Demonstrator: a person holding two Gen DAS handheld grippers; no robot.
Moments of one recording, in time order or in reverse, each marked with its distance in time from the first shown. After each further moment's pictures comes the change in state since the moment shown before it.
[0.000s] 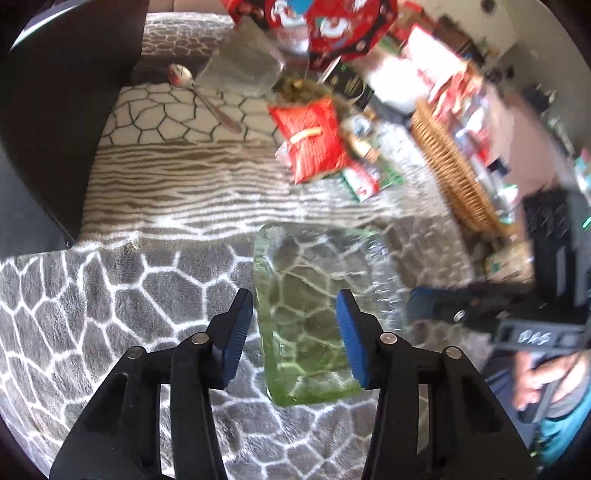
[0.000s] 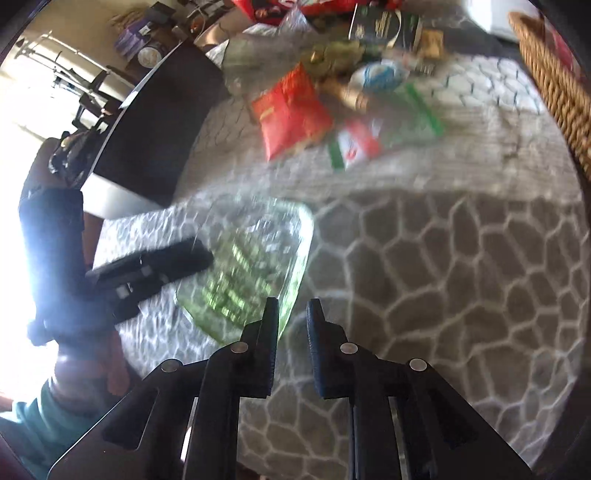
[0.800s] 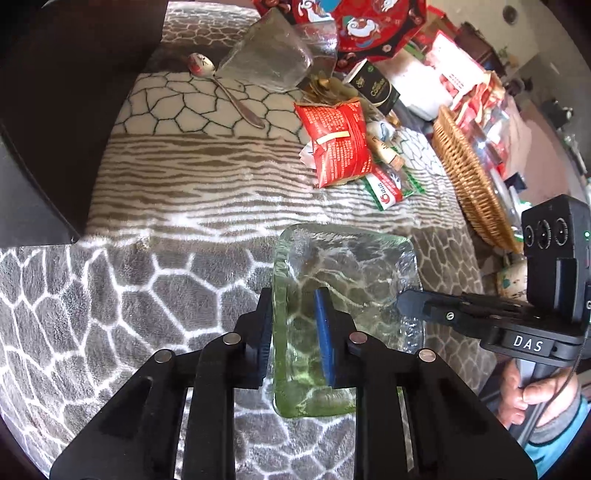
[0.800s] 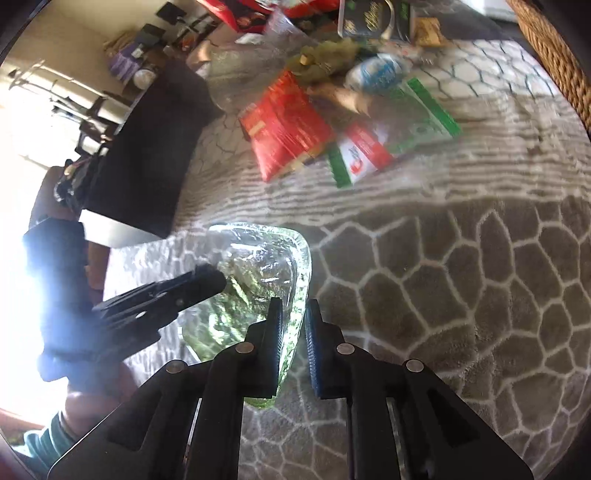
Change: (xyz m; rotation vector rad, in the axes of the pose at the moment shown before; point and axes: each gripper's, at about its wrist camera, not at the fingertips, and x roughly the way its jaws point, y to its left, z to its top) left arm 0.001 0.009 0.003 -0.068 0.002 -0.022; right arm 0.016 -0.009 0.002 0.044 -0.048 0.067
